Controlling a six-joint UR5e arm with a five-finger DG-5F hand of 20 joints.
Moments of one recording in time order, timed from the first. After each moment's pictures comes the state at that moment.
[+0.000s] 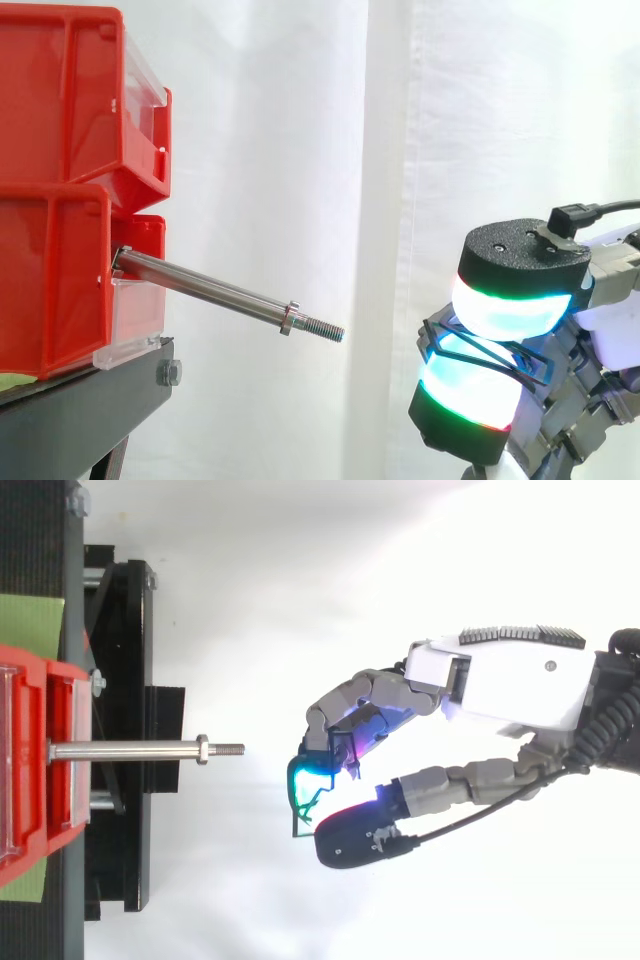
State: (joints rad) arm 0.19 -2.20 -1.25 -3.11 -1.27 -0.21
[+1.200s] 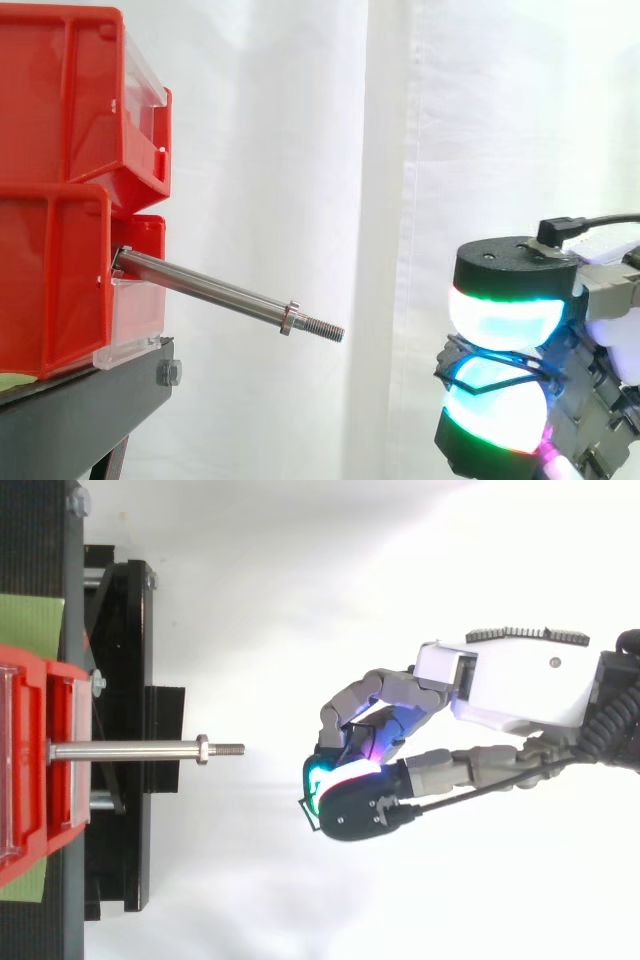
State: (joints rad) arm 0.19 -2.20 -1.24 -3.16 -1.28 -0.16
